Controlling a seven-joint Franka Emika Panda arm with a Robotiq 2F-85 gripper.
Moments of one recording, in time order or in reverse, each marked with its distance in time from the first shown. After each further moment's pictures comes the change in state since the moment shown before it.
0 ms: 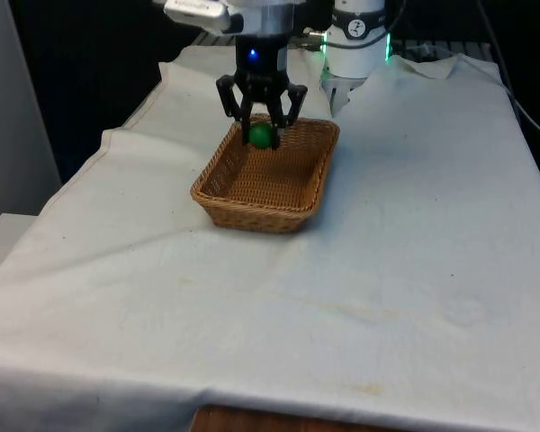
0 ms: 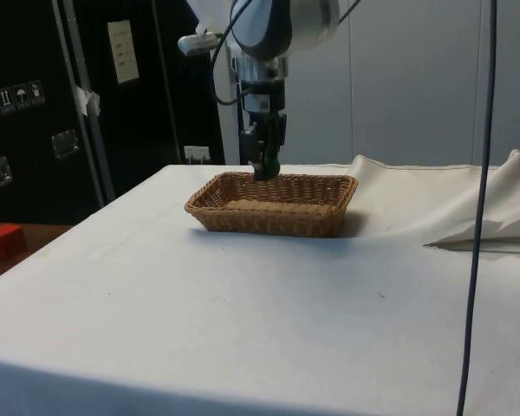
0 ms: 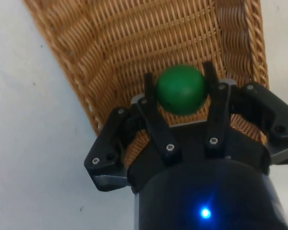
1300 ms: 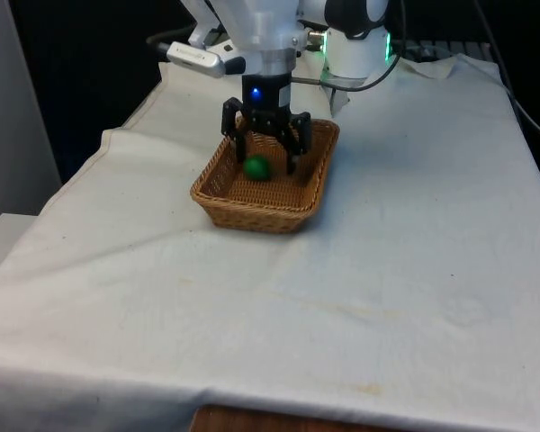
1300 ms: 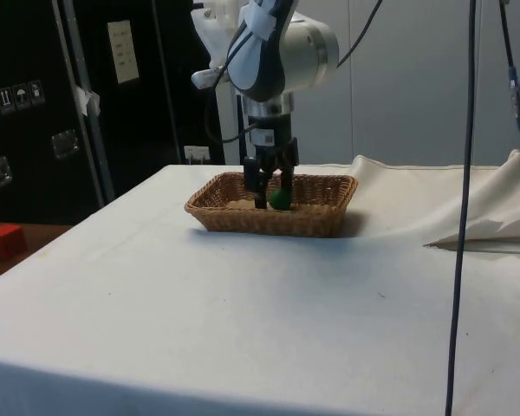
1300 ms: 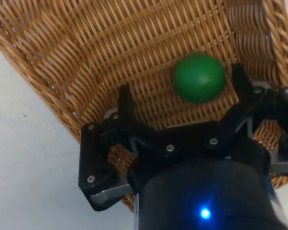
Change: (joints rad) arm 0.000 0.138 0.031 0.002 0.178 0.066 -0.001
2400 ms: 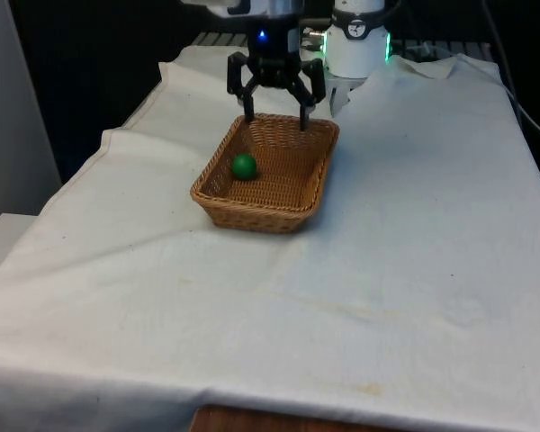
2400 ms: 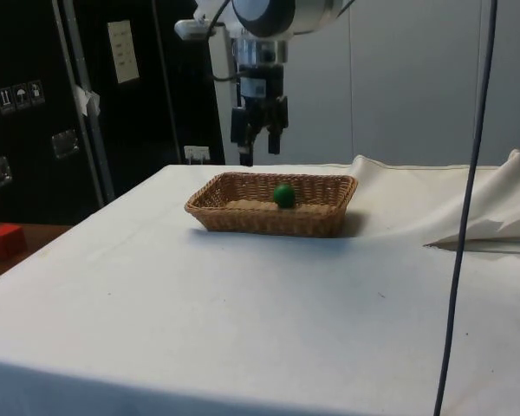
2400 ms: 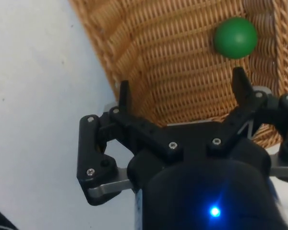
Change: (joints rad) arm 0.016 -0.239 -0.025 -0.030 -0.182 -0.109 0.101
